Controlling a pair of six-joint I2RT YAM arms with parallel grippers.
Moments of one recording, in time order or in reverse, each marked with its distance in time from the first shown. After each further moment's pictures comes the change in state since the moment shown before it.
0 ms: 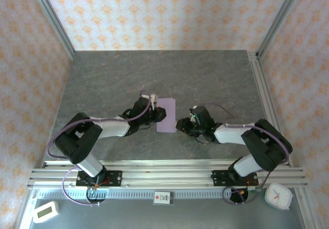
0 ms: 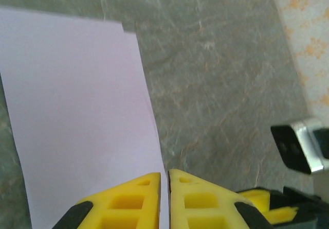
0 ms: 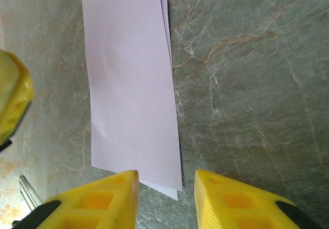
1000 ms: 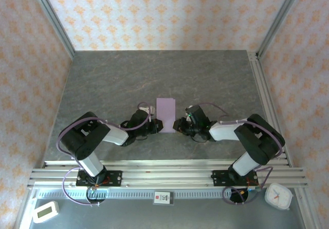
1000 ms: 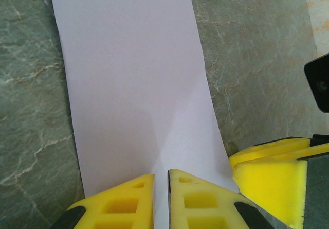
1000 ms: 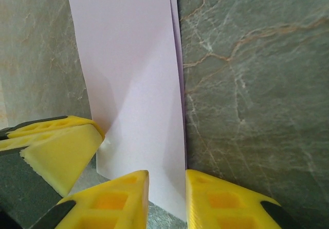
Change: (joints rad) left arm -0.024 0.066 -0.187 0.229 0.016 -0.060; right arm 0.035 0.089 0.063 0.004 0.002 0.026
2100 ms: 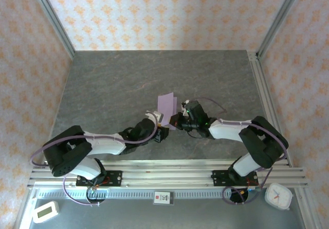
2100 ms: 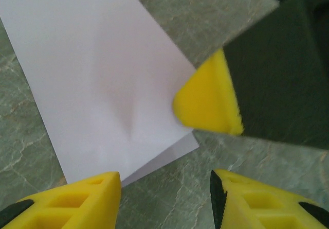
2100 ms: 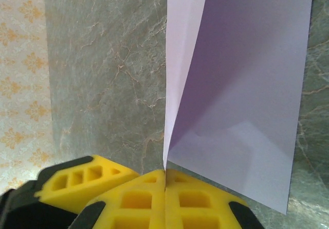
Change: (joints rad) left arm -0.243 -0.220 -0.008 -0.205 -0.353 0.357; right arm 0.021 -0.051 0.071 -0.004 -0.023 0.019
